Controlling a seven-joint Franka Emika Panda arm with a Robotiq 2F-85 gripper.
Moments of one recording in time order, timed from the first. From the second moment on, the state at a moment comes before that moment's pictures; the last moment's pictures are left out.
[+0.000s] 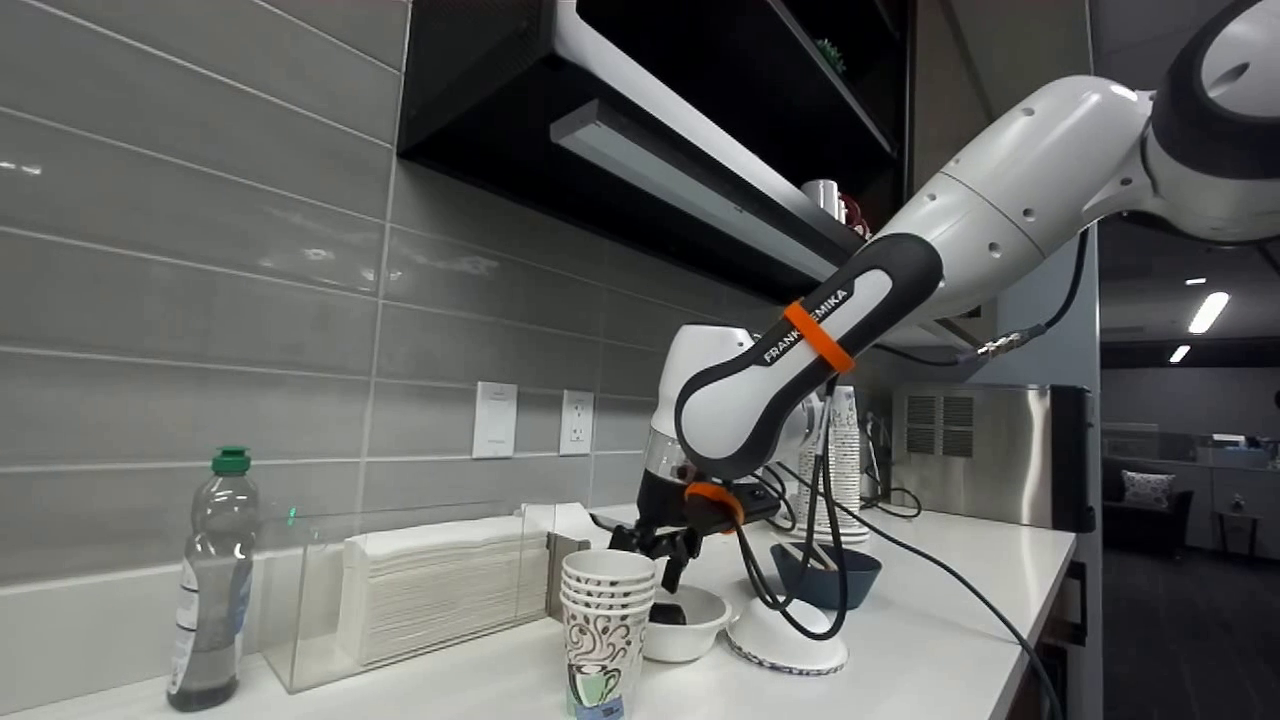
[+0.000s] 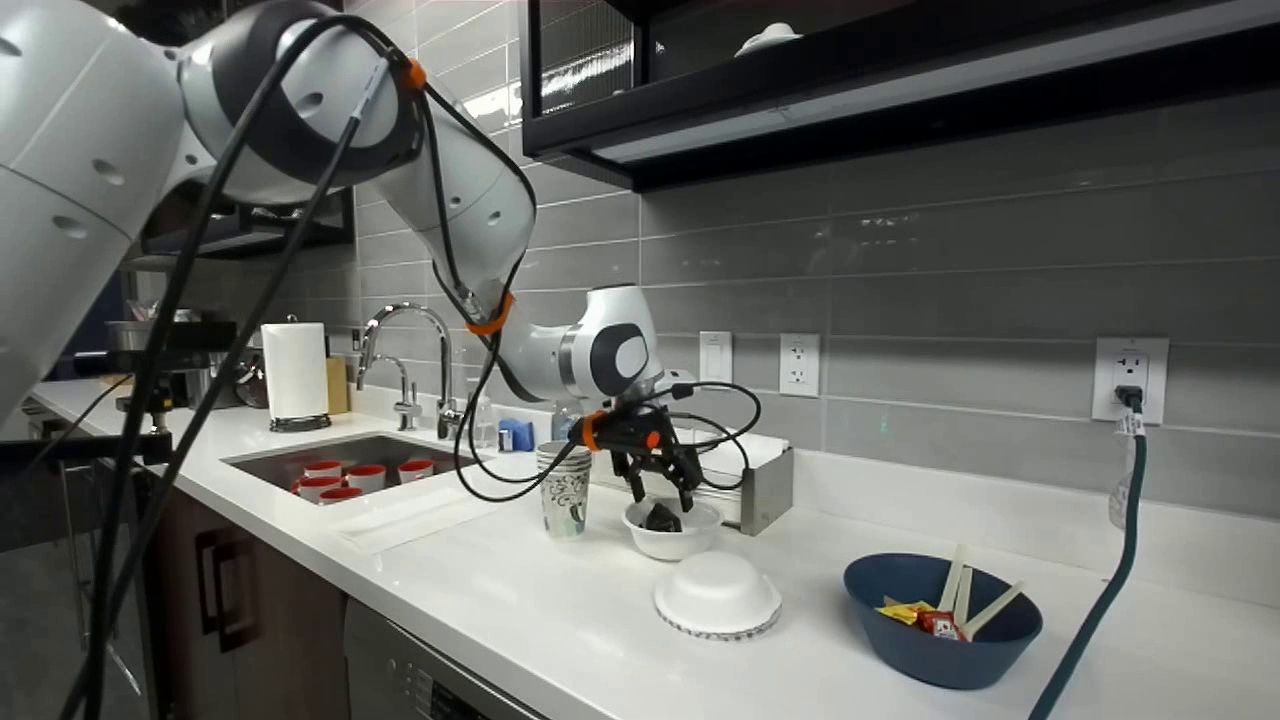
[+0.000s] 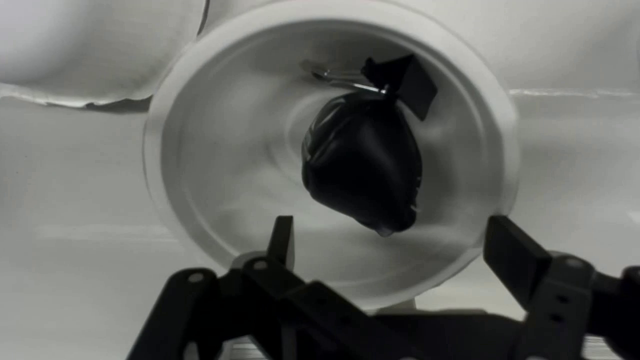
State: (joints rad) arm 0.08 0.48 0.03 -1.81 -0.17 2.59 0.14
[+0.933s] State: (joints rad) arm 0.04 0.48 0.03 -1.78 -0.04 2.52 0.07
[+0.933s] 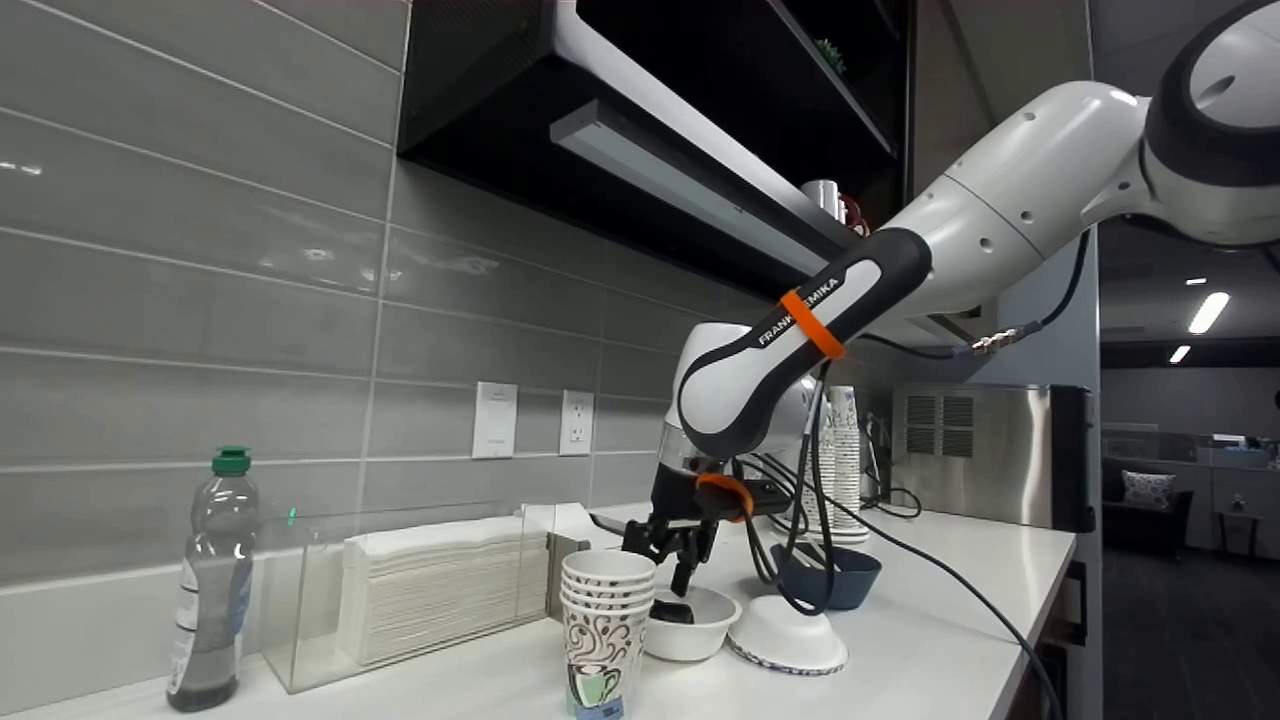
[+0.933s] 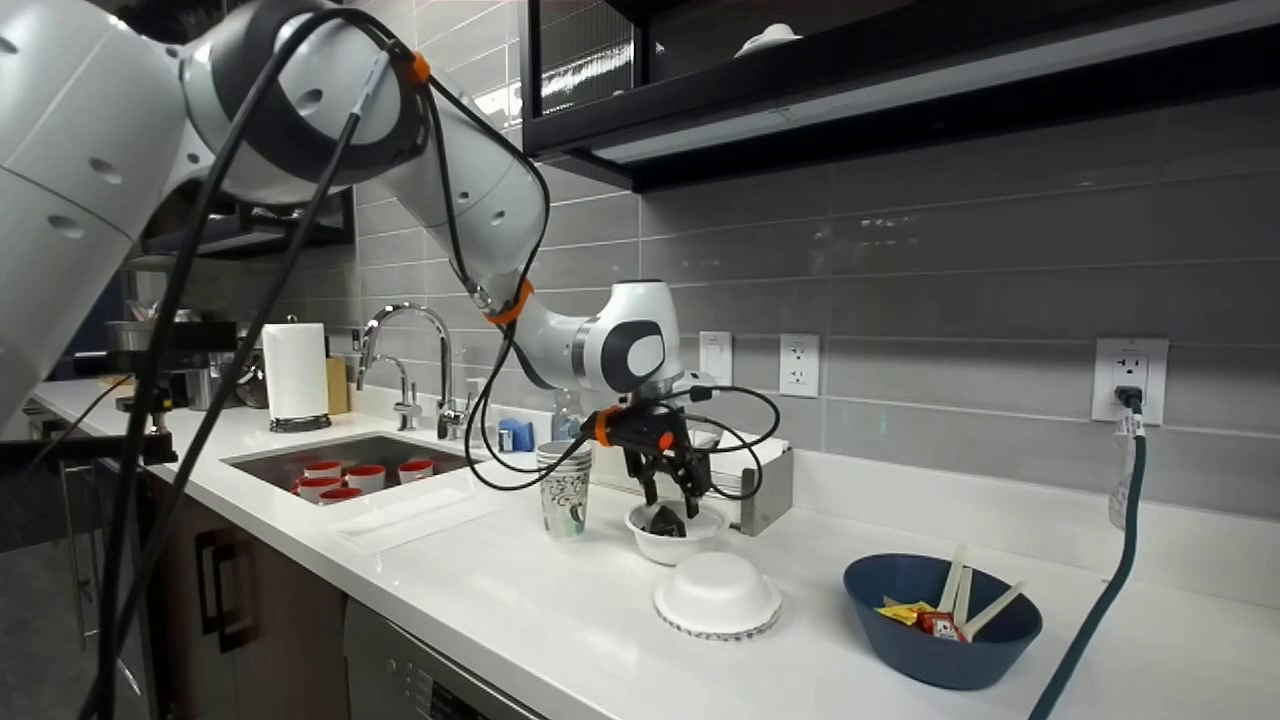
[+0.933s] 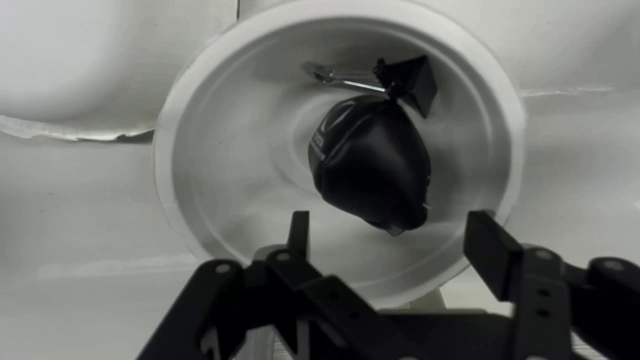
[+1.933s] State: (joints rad) arm 0.04 0.44 0.02 -1.80 -0.04 2.50 0.08
